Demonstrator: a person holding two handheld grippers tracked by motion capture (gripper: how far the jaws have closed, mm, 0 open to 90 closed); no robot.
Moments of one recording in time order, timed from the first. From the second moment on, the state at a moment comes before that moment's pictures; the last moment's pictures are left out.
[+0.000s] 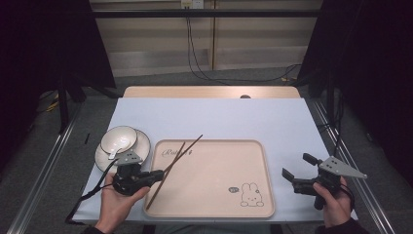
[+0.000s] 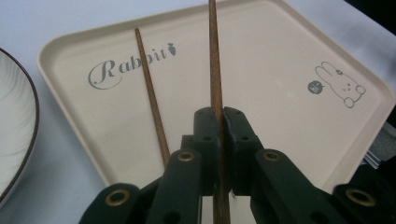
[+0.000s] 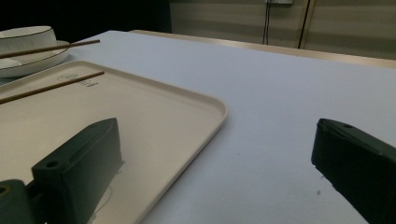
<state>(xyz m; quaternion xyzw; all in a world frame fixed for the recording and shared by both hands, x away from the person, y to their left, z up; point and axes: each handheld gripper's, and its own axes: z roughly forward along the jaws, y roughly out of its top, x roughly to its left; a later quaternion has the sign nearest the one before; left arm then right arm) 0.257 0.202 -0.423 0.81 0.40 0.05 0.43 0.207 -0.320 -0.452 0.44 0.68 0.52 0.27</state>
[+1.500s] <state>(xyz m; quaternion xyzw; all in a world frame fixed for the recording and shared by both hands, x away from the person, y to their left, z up) 0.261 0.175 -0.462 0.80 0.49 0.06 0.33 0.207 -0.319 -0.452 0.44 0.68 0.51 0.27</state>
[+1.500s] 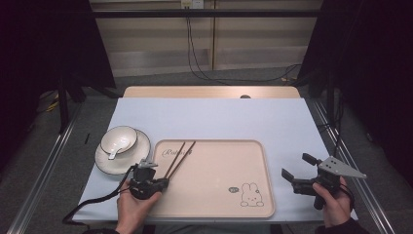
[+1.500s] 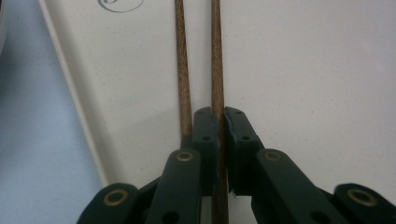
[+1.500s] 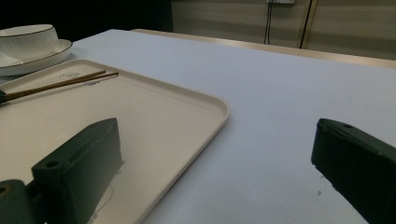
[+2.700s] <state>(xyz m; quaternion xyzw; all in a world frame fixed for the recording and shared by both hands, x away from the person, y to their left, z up) 0.258 0.178 -0.456 0.81 0.44 0.06 0.38 0.207 -0.319 -0.452 0.44 0.68 0.52 0.27</state>
